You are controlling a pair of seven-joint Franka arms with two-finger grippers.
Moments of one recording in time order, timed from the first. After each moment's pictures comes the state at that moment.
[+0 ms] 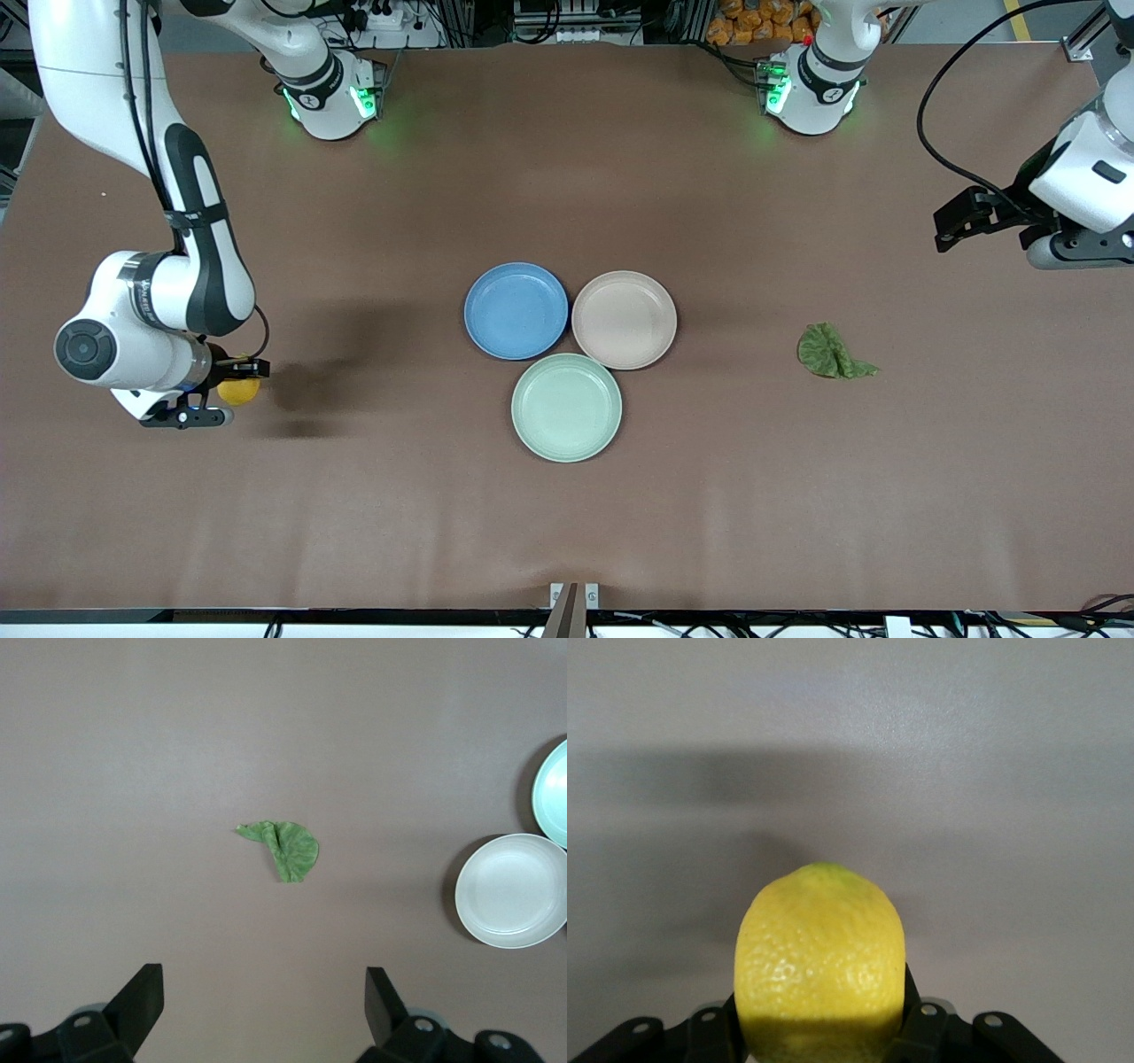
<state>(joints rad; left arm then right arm) 0.04 0.05 -0.20 -1.49 0.05 1.55 -0.15 0.18 0.56 -0.27 -1.79 0.09 2.20 -0.13</state>
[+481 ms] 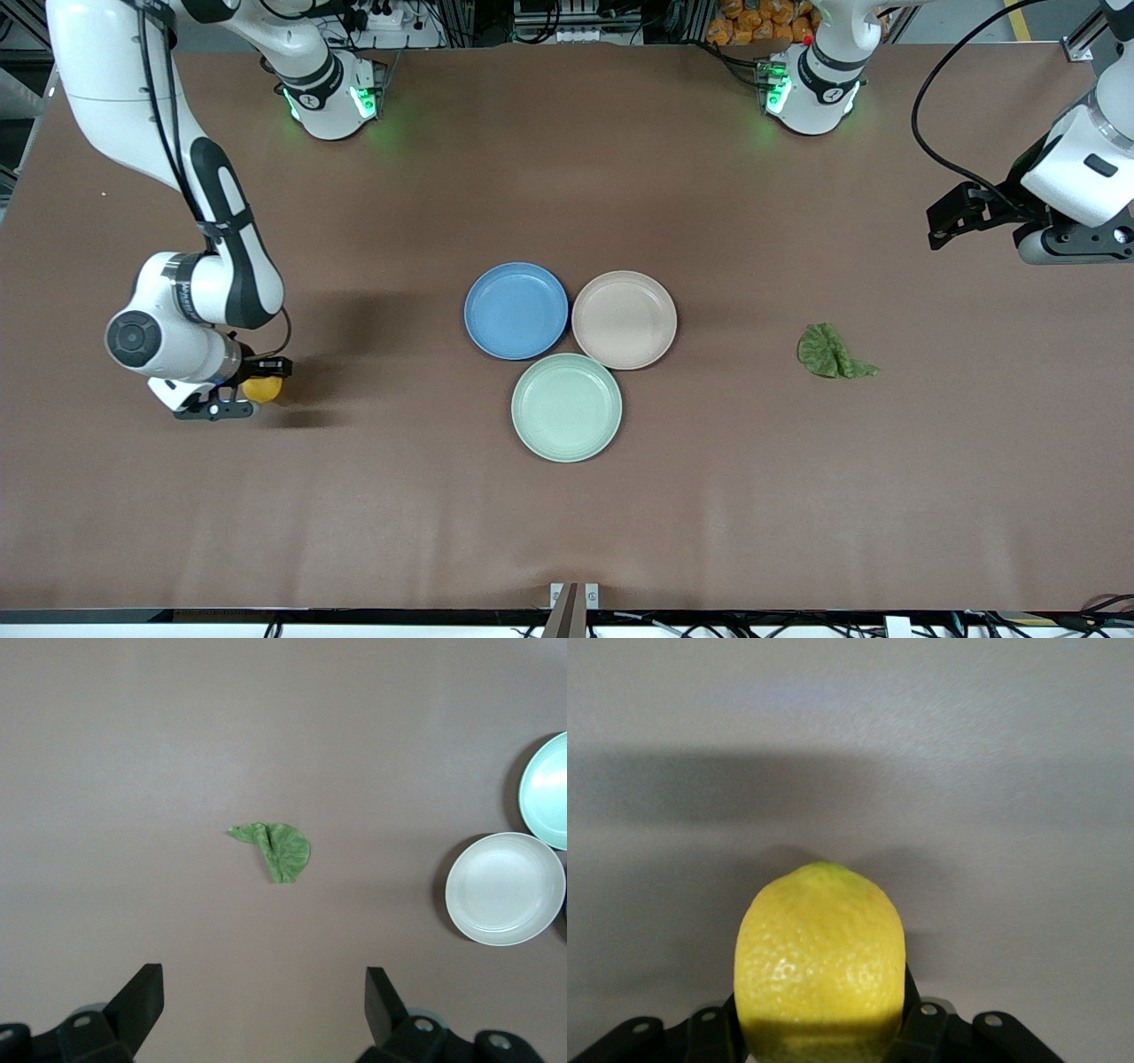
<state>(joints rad) 0.04 0.05 -0.21 -1.49 0.04 1.55 -0.15 0.18 0.59 -0.23 -1.89 0.09 2.34 -0.13</state>
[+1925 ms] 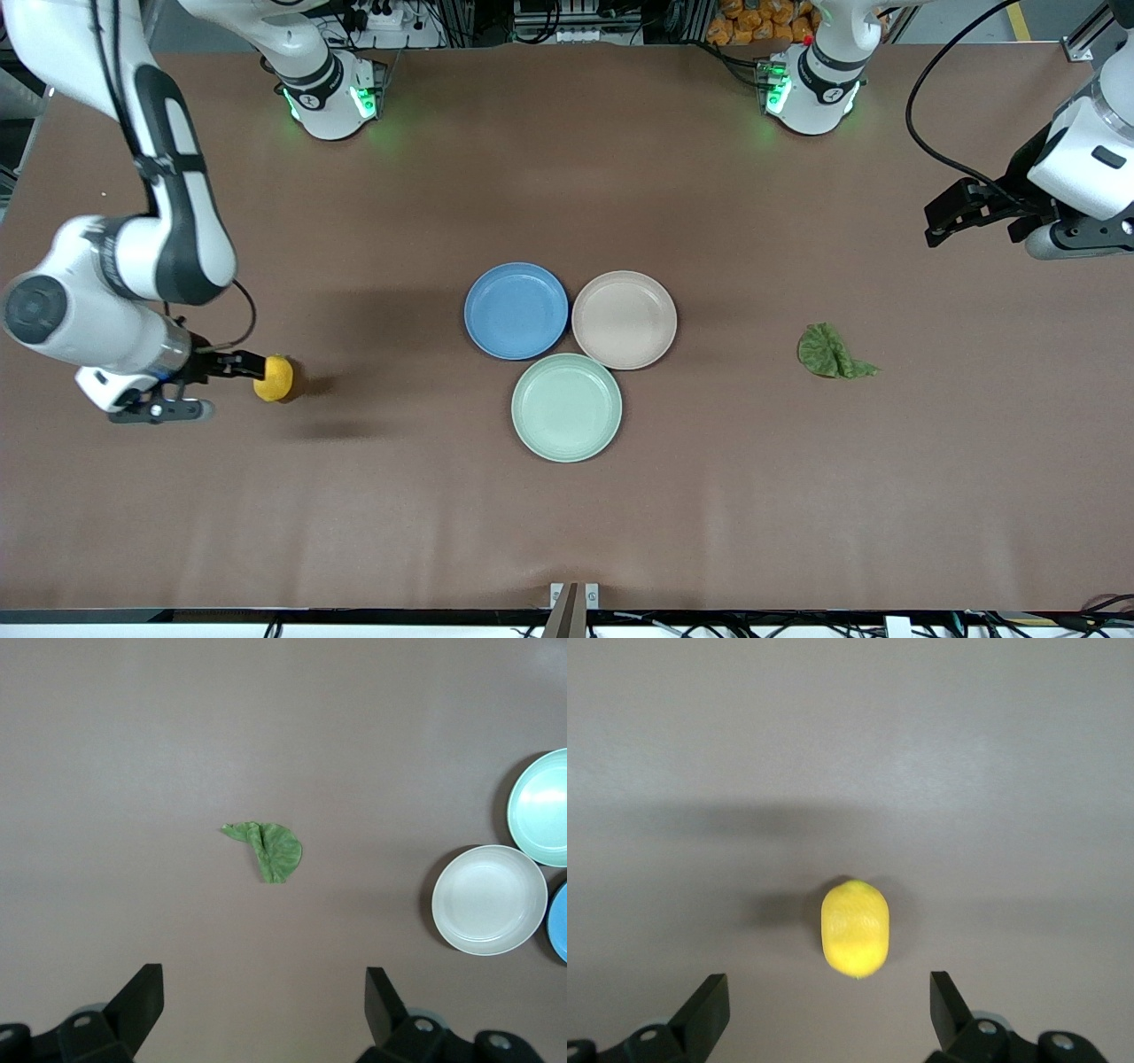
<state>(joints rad) 0.04 0.04 -0.21 -1.49 0.03 1.55 -0.21 0.17 0.37 -0.22 -1.76 0.09 2.09 -0.13</state>
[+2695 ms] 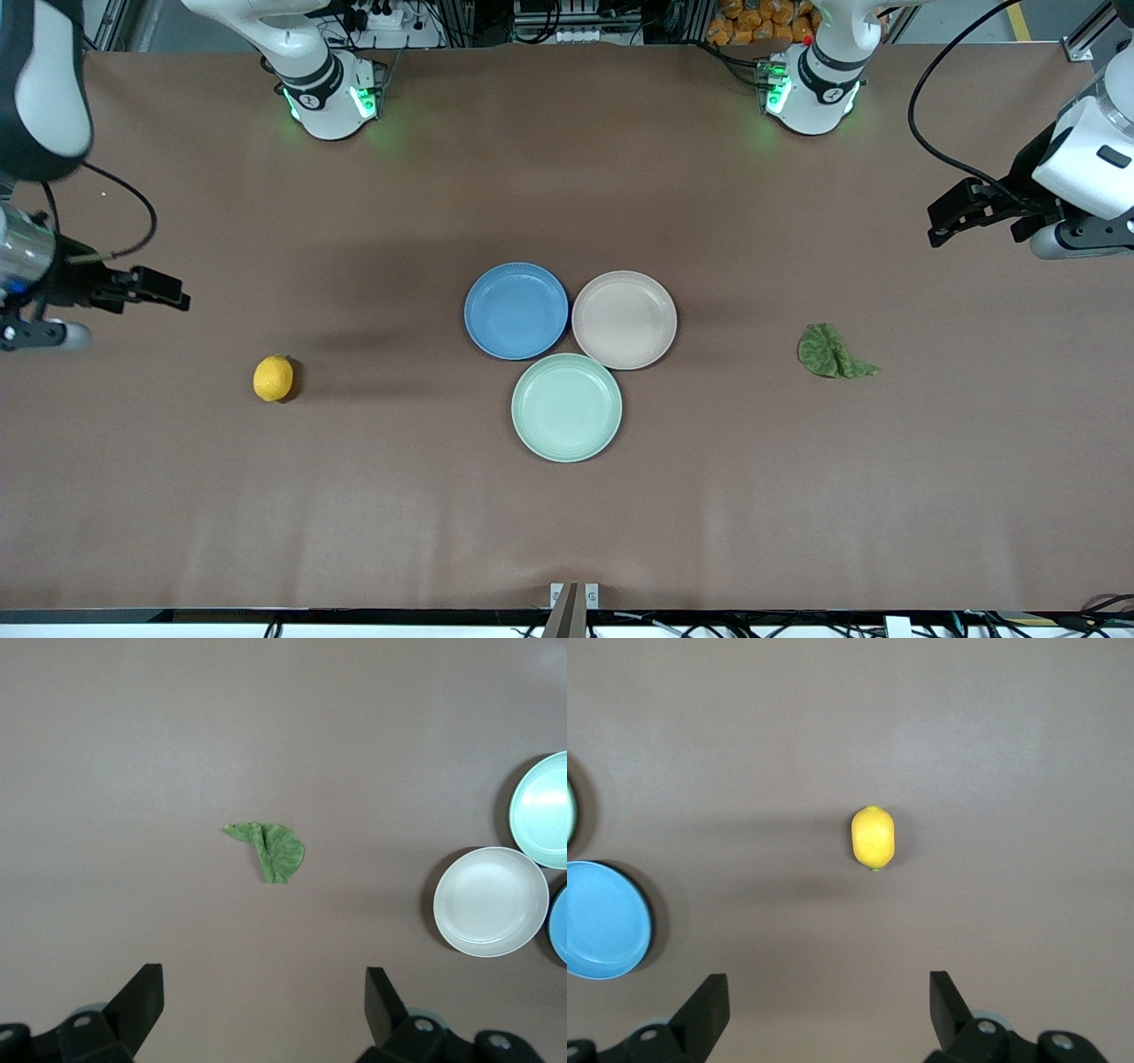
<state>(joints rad) 0.05 0.04 -0.21 -1.49 0.03 1.55 -0.21 0.07 0.13 -0.14 -1.59 0.09 1.67 -0.06</state>
